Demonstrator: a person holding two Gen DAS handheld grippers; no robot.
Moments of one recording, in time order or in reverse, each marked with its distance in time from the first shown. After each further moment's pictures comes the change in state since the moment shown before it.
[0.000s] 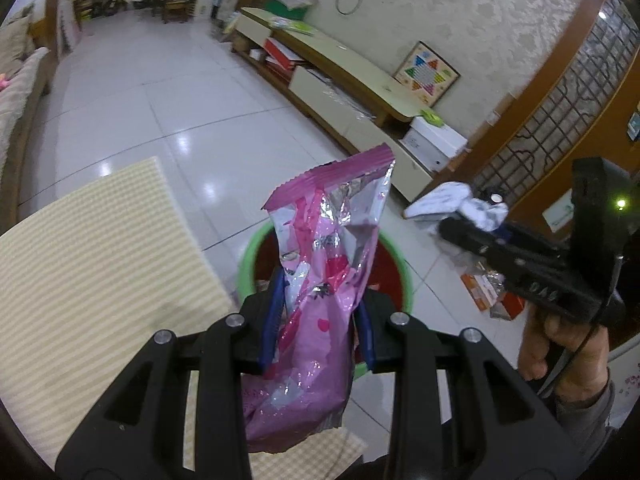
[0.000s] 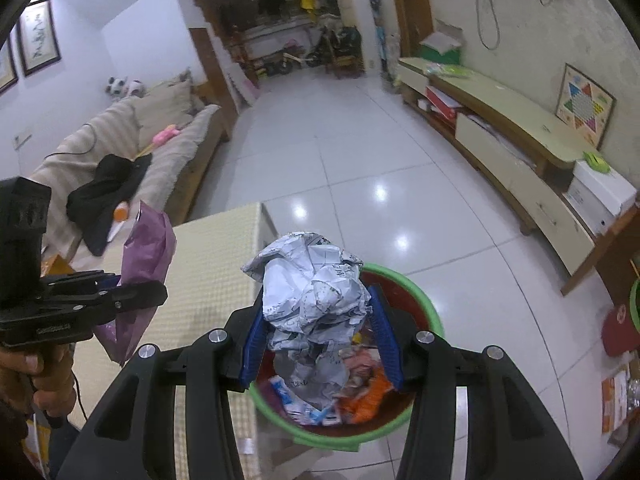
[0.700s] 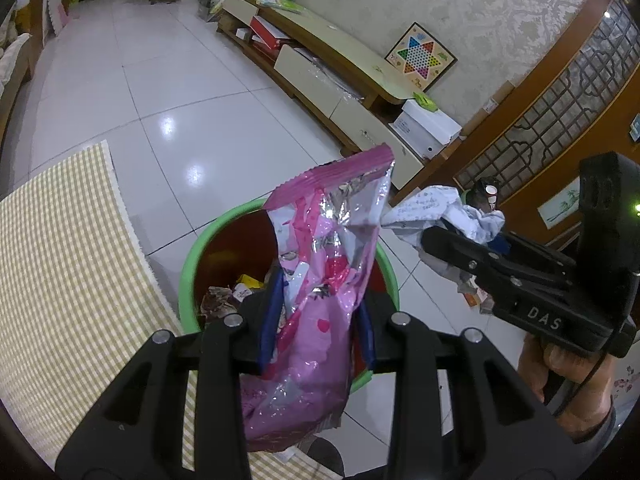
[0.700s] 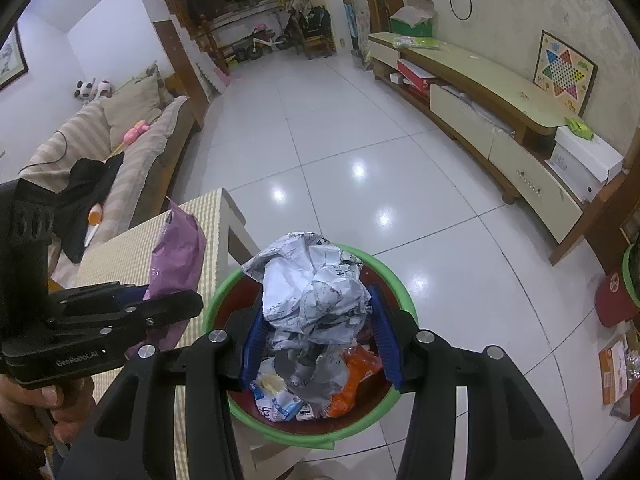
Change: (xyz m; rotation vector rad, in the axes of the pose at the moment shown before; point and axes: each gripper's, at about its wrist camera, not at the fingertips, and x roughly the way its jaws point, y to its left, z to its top) left arm 0.065 -0.016 0.010 -0.024 0.058 -0.041; right arm 0.022 -0.033 -0.001 0.072 0.065 -0.058
